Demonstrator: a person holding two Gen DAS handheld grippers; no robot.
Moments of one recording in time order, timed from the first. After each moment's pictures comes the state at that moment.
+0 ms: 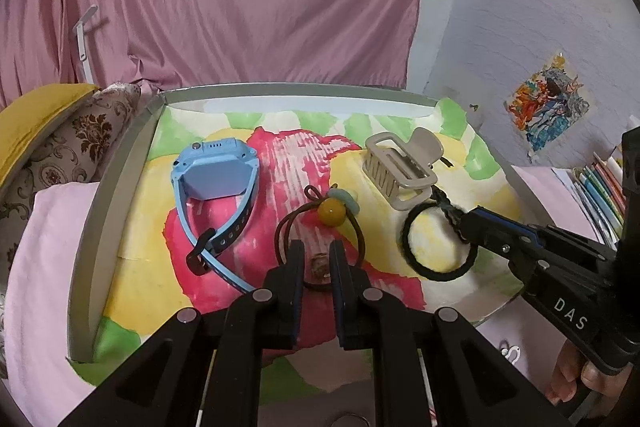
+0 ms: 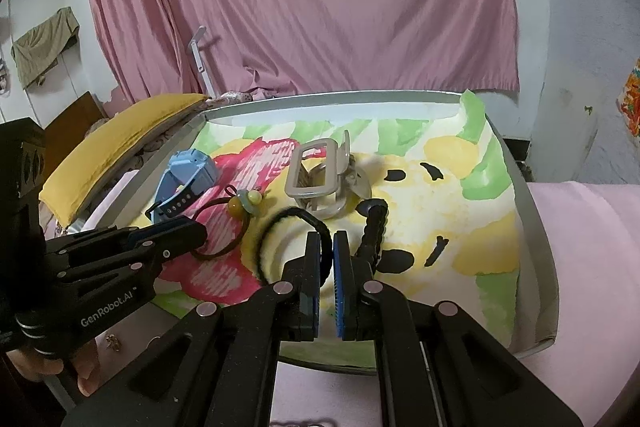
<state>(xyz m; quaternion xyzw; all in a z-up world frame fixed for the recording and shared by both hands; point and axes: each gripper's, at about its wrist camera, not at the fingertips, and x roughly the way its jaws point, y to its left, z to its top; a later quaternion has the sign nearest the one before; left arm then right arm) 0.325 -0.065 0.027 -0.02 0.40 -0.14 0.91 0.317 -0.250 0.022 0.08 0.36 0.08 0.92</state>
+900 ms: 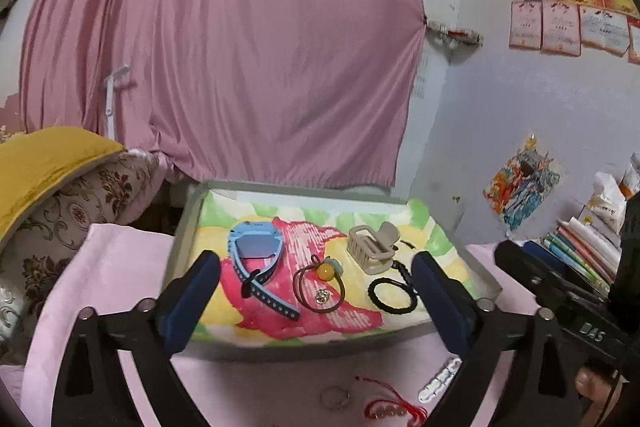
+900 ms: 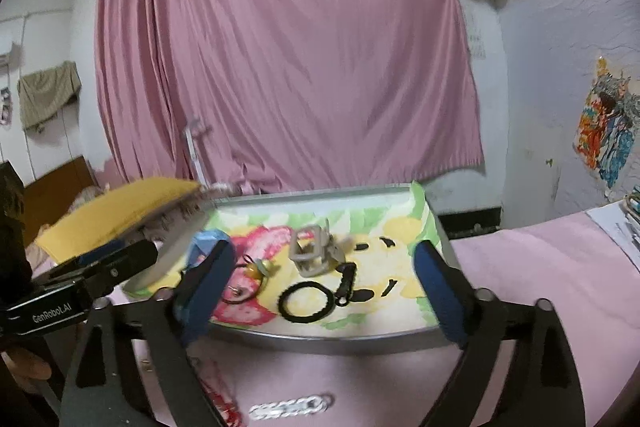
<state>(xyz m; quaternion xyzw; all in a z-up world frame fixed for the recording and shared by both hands) 0.240 -0.023 0.081 -0.09 0.22 -0.14 0.96 0.220 -0.260 0.076 0.09 0.18 0.03 0.98</state>
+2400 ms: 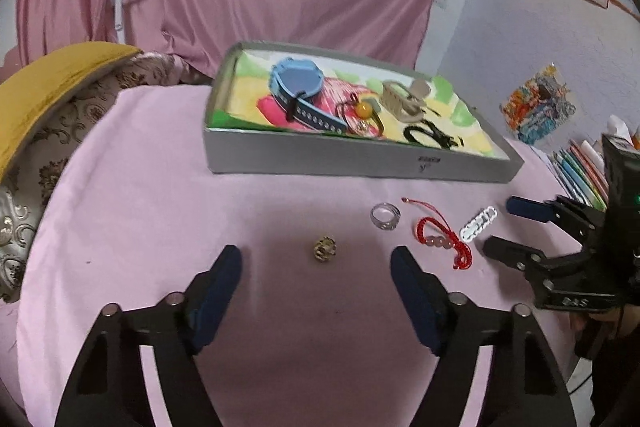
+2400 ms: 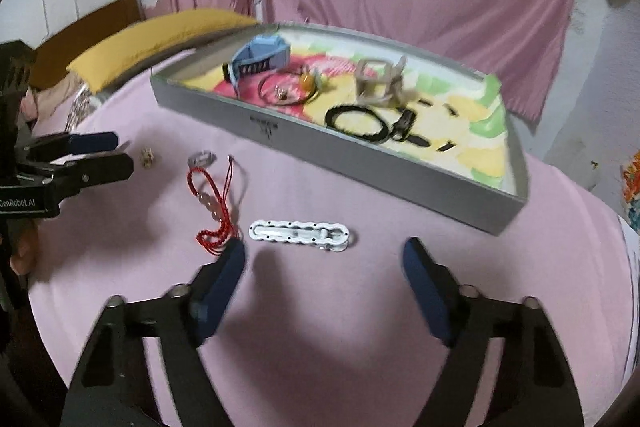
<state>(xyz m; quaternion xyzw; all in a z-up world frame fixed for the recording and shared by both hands) 0.207 0.001 0.009 -0.06 0.41 -0.13 0.90 0.217 -0.234 0.015 -0.09 0.41 0.15 0.89</state>
